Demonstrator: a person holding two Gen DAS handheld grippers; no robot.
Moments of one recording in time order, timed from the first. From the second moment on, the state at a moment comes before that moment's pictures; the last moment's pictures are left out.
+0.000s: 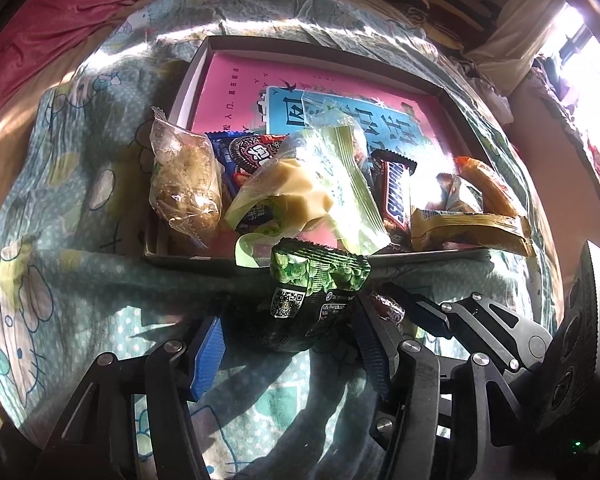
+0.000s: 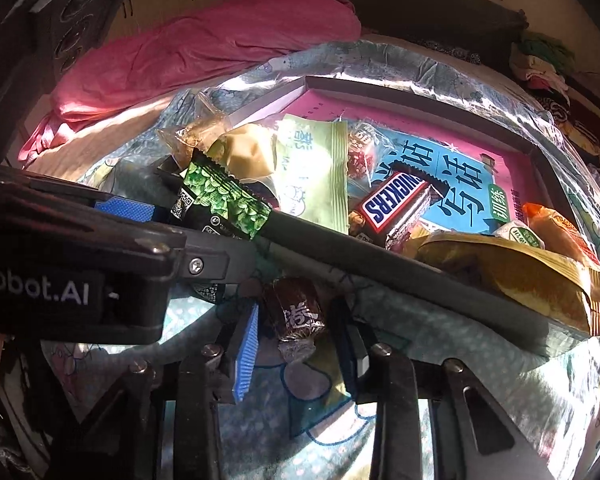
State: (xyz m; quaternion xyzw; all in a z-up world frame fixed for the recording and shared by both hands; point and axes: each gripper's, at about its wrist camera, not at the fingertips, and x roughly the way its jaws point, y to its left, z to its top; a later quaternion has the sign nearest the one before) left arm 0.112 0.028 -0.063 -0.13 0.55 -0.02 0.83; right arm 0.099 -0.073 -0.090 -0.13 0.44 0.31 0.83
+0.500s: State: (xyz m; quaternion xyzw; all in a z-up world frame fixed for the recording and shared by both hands) left arm 0.121 0.022 -0.068 -0.12 0.55 -0.03 0.83; right arm 0.095 -0.095 -0.080 -0.09 0.46 0.31 0.83
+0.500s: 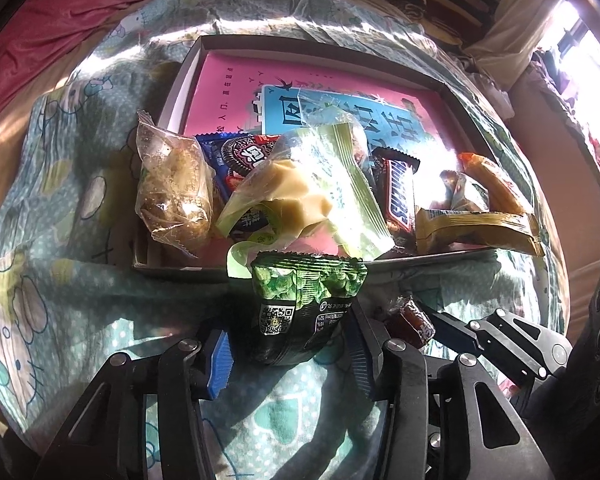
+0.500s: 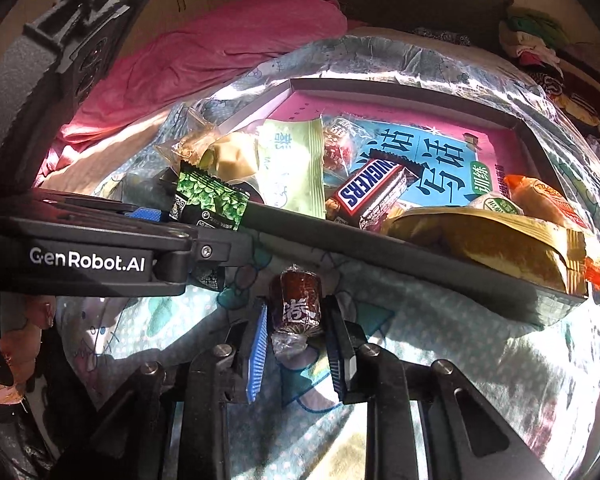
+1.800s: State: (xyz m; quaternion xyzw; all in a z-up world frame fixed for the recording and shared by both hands) left arm 0.105 0.016 -0.007 -0.09 0.49 -0.04 0.86; right arm 0.099 -0.133 -0.022 -0.01 0.42 0.29 0.86
